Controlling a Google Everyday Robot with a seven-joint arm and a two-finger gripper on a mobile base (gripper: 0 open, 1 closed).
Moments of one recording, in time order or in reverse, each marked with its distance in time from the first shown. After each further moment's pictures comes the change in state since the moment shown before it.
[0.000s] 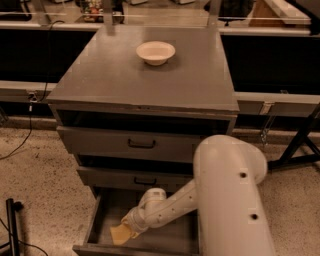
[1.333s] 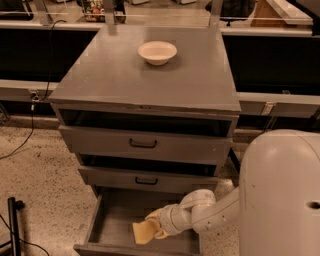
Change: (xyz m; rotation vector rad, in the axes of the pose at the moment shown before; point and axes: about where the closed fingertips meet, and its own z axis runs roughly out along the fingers) arm 0.012 0.050 -0.152 0.181 -0.113 0.031
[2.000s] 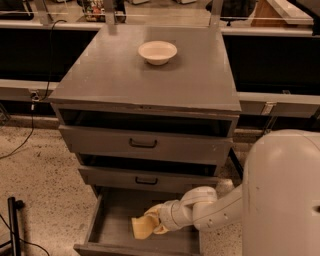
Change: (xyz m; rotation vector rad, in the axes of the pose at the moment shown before) arm 0.003 -0.013 -0.010 0.039 -0.001 -0.012
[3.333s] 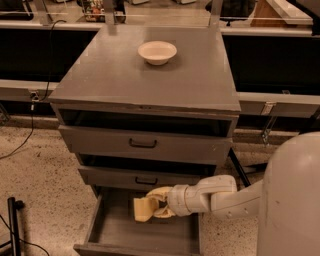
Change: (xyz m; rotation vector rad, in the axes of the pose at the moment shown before) arm -0.019 -0.070 -0.075 0.218 -0.142 -0.022
